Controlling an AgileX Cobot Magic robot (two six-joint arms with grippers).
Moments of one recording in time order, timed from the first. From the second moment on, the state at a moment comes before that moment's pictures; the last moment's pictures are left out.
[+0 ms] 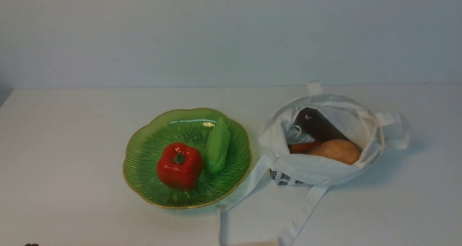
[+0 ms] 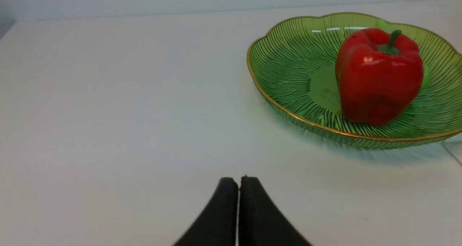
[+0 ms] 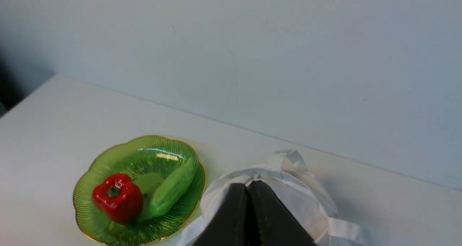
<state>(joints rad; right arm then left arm) 0.66 0.77 -1.36 -0.25 1.13 0.28 -0.07 -0.01 0.03 -0.10 0.38 0.06</state>
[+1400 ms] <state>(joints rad) 0.66 0.17 -0.46 0.08 0.37 0.04 -0.07 -0.01 0.03 -0.10 0.38 0.06</state>
